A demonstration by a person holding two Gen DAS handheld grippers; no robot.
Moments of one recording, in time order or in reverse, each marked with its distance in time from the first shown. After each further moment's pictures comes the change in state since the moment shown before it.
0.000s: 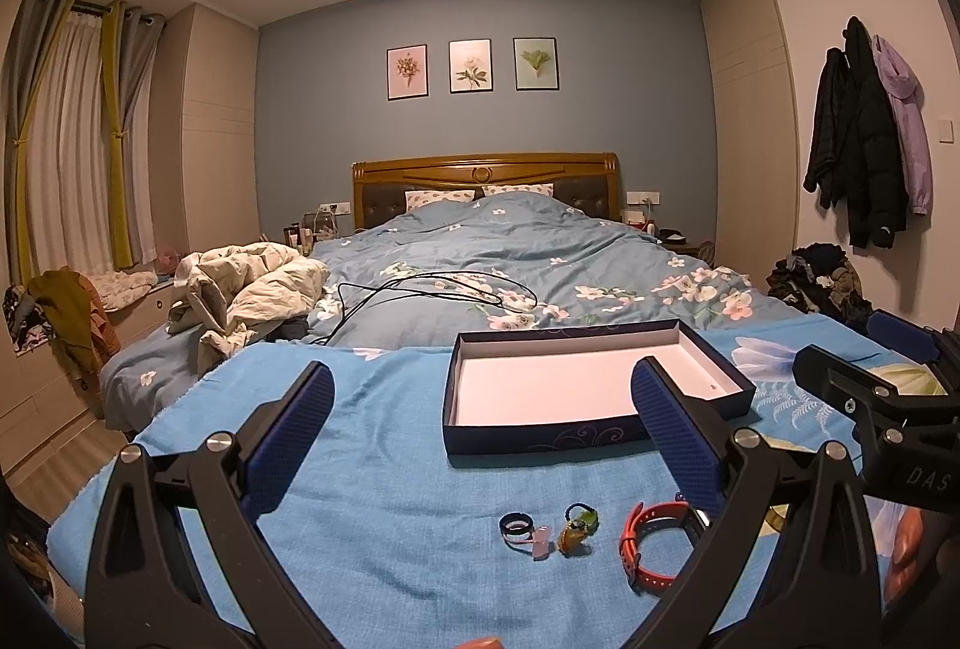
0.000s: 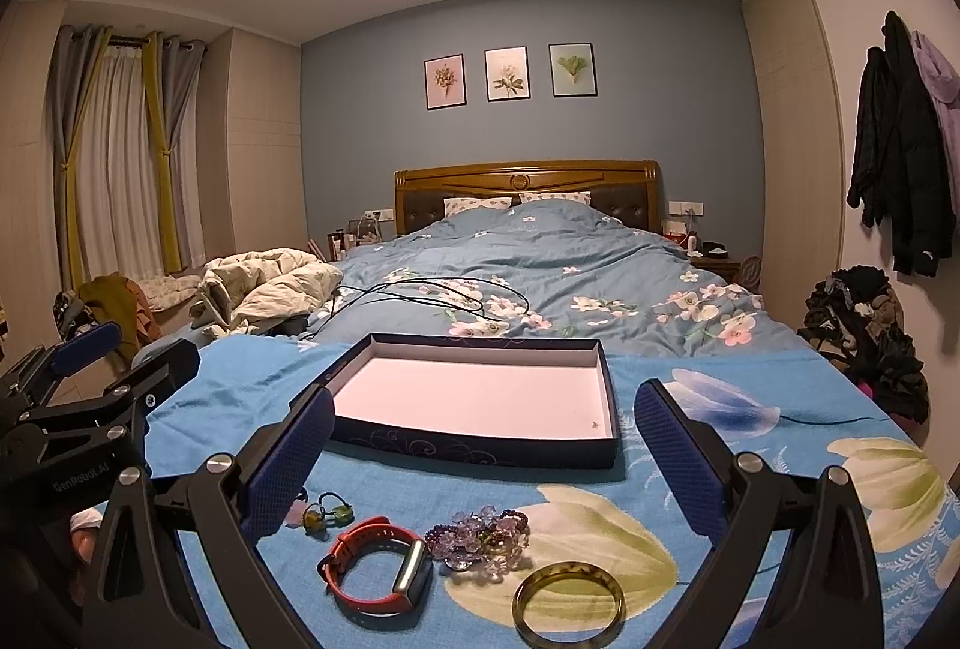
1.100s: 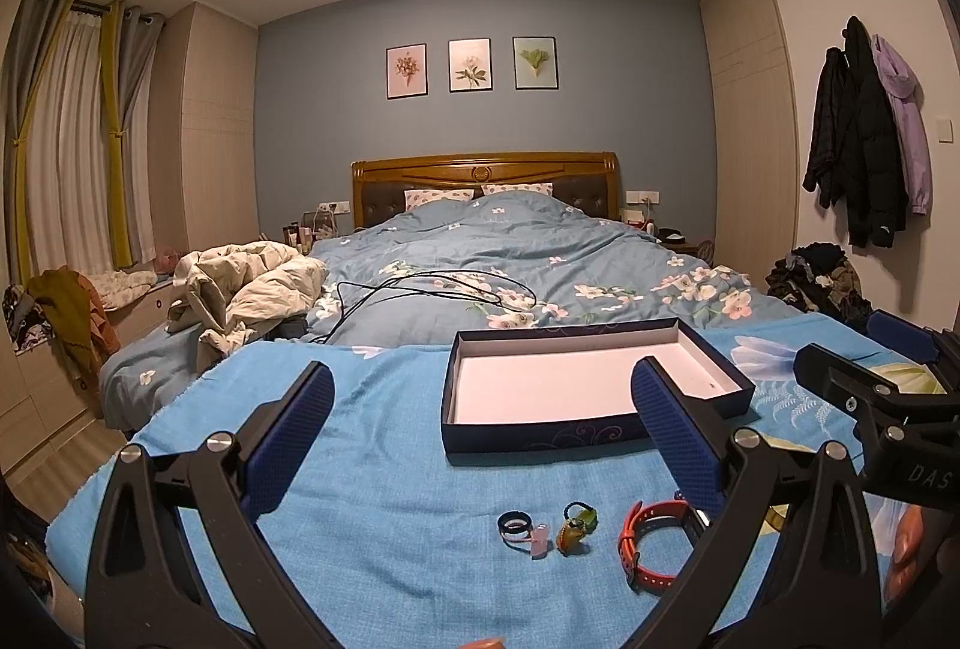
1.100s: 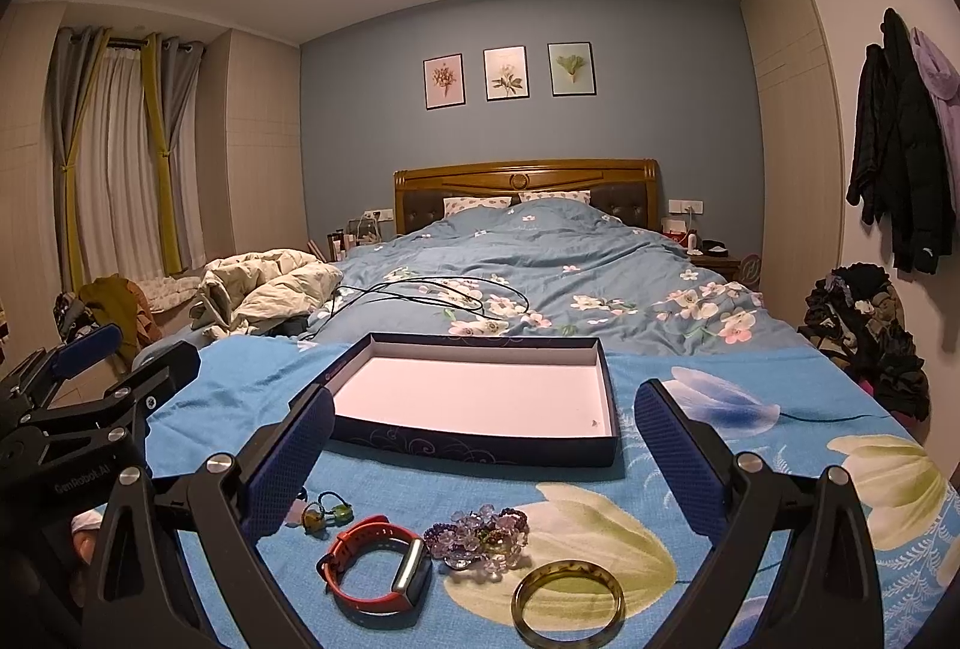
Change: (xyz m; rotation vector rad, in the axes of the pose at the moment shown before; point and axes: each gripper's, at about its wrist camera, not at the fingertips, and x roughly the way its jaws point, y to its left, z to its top) left arm 0.003 -0.002 -0.001 0.001 0.002 -0.004; right arm 0.001 0.000 0.000 0.008 0.004 -0.001
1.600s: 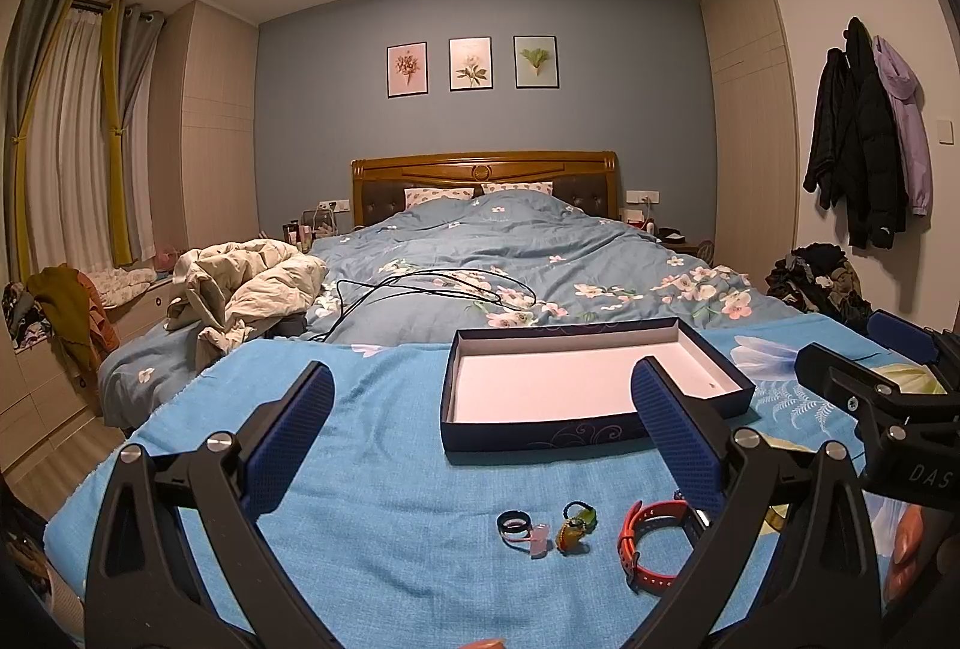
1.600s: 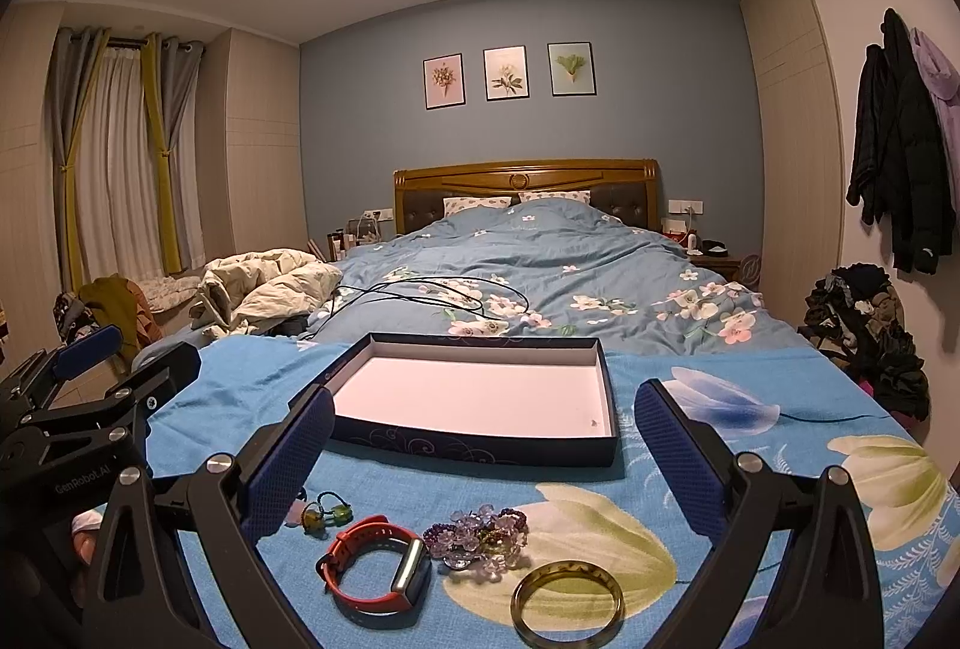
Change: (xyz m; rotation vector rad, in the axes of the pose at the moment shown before) left arm -0.001 0.000 -0.002 0.000 0.001 0.000; right arm 0.001 -0.002 0.000 0.003 0.002 0.003
